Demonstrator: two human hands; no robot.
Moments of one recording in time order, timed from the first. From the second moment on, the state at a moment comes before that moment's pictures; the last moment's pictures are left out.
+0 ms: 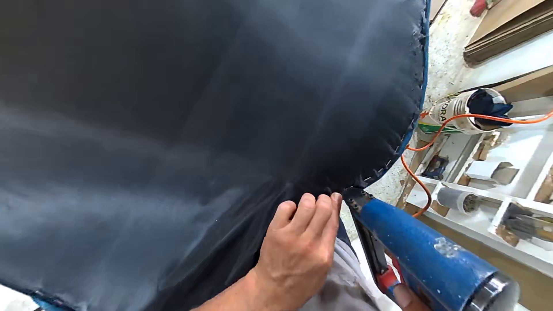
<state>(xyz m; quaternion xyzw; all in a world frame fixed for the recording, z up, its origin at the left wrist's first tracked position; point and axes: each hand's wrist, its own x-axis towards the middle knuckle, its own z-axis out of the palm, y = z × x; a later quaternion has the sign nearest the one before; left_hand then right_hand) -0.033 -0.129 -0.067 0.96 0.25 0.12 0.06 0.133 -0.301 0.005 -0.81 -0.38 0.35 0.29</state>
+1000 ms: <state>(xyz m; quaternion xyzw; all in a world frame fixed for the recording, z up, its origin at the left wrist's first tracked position) -0.055 -0.129 -0.077 0.95 0.24 0.16 0.15 0.100 -0.286 0.017 -0.86 -0.35 0.32 0.19</state>
